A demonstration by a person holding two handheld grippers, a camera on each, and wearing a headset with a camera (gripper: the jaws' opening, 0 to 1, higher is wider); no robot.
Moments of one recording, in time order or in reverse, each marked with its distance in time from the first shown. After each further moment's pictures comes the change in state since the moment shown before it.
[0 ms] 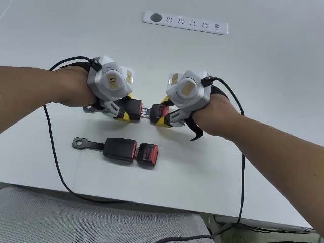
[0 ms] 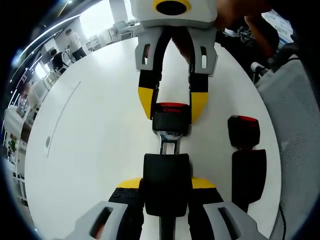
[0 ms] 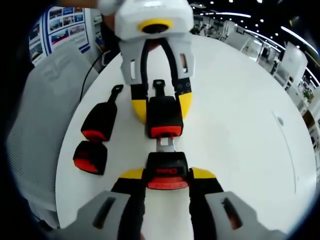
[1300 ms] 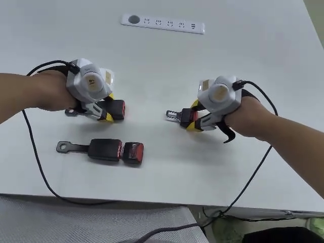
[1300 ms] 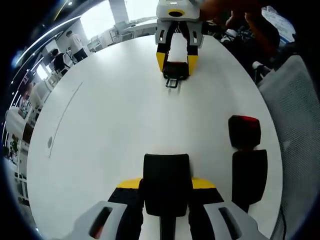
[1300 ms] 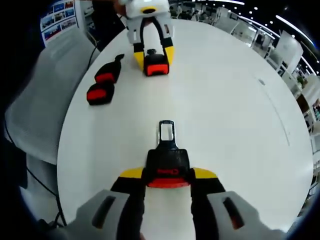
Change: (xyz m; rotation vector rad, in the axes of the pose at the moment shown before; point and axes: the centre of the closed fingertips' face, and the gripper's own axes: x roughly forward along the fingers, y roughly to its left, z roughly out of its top) left arm -0.015 -0.014 0.012 0.004 -0.001 0.024; right arm -0.072 0.003 -0.101 0.063 0.139 -0.047
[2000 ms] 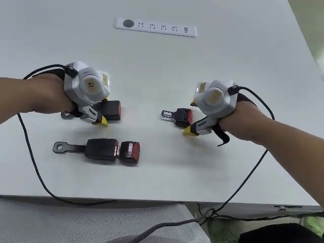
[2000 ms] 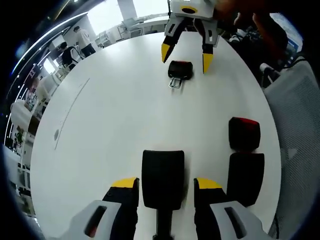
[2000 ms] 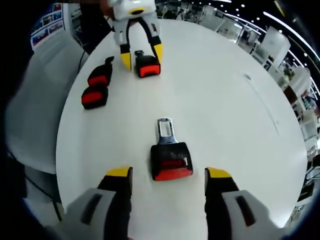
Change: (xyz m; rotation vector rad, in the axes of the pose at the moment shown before) left arm -0.003 0.008 -0.011 -0.060 0.005 0.075; right arm -0.019 0.009 -0.004 0.099 -0.018 -0.135
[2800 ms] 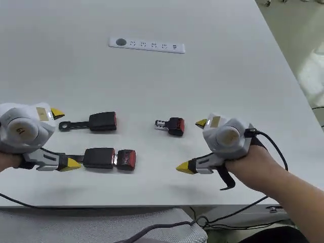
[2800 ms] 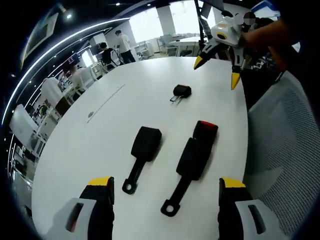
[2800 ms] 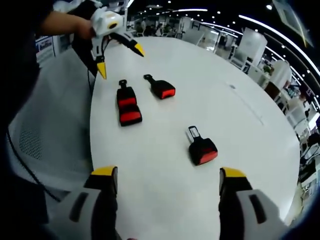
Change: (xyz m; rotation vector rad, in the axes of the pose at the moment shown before) left arm -0.105 -0.078 -0.039 -0.239 -0.154 0.217; right arm -0.056 0.072 0.000 0.113 -0.127 -0.104
